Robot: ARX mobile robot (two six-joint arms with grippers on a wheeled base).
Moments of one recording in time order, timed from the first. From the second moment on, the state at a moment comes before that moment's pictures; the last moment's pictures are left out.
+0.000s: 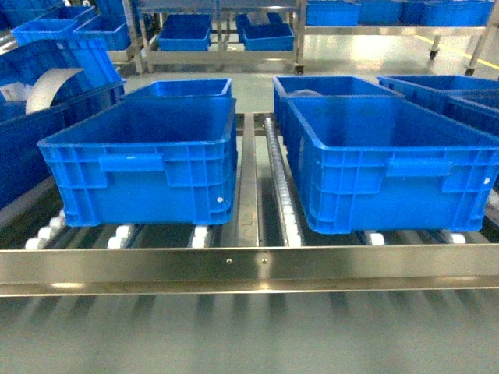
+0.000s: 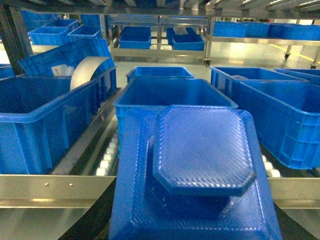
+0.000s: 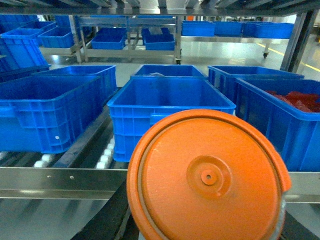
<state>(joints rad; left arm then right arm) 0.00 0.01 0.01 -0.01 0.00 0.00 0.00 0.00 0.01 -0.01 0.00 0.00</state>
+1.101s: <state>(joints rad) 0.00 0.01 0.01 -0.01 0.00 0.00 0.00 0.00 0.01 -0.01 0.00 0.00</state>
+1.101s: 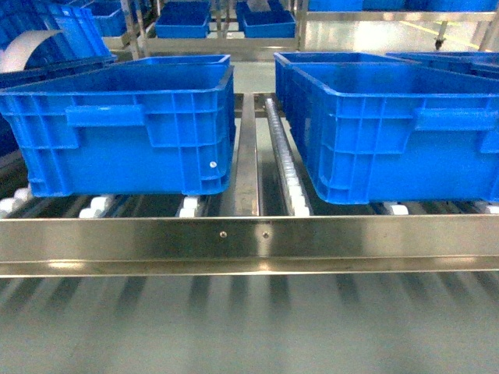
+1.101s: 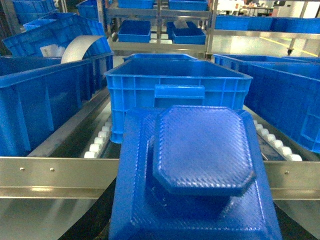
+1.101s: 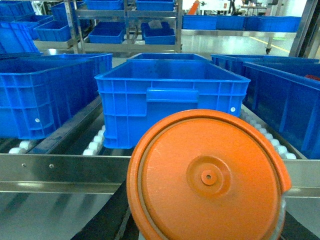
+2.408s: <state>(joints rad) 0.00 0.01 0.01 -0.01 0.00 0.00 0.00 0.00 0.01 -0.01 0.00 0.00</state>
